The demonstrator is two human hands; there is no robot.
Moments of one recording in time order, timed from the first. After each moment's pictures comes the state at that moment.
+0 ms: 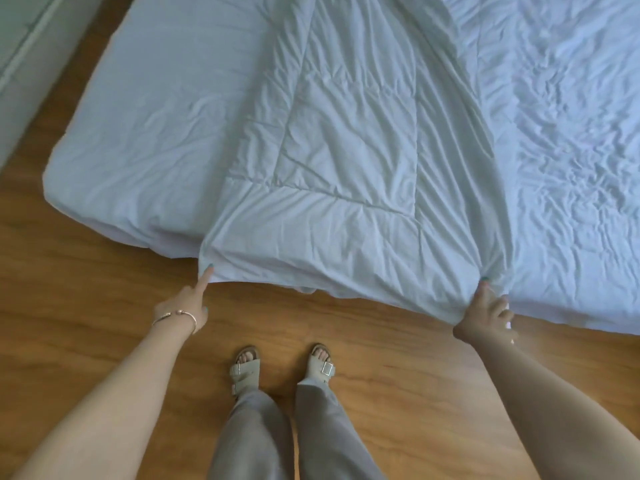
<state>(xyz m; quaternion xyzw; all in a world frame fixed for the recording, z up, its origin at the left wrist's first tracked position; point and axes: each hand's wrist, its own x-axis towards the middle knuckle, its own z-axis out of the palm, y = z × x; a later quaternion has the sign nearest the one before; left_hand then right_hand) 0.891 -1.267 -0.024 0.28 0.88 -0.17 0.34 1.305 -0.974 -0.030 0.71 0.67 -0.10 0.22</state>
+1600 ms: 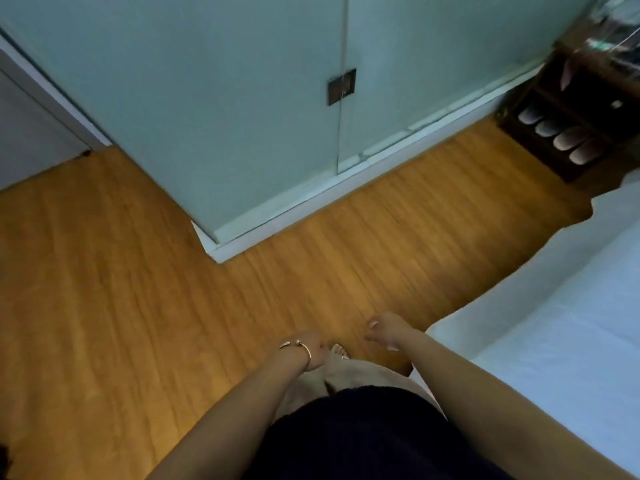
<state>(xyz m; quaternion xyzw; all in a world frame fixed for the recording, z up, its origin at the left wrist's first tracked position) 0.202 -1.522 0.060 0.04 0.87 0.10 0.48 0.184 -1.330 0.027 0.11 0.83 -0.25 0.48</state>
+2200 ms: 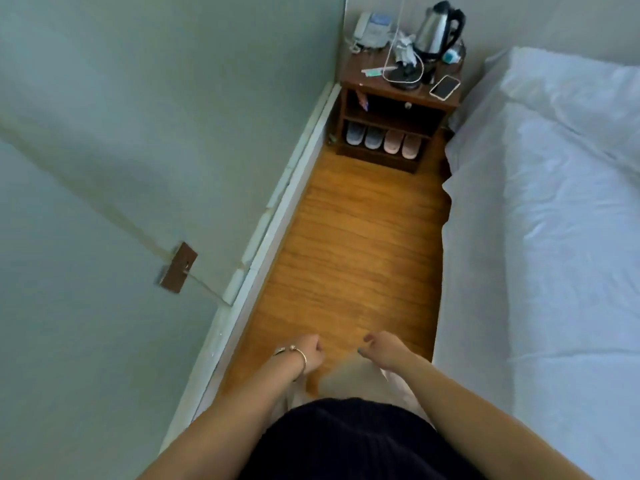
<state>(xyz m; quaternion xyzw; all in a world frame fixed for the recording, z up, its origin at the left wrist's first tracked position) -0.267 -1.306 0.028 0.29 0.81 0.01 0.50 -0.135 -1.163 0.046 0.41 0.75 -0.37 0.35</state>
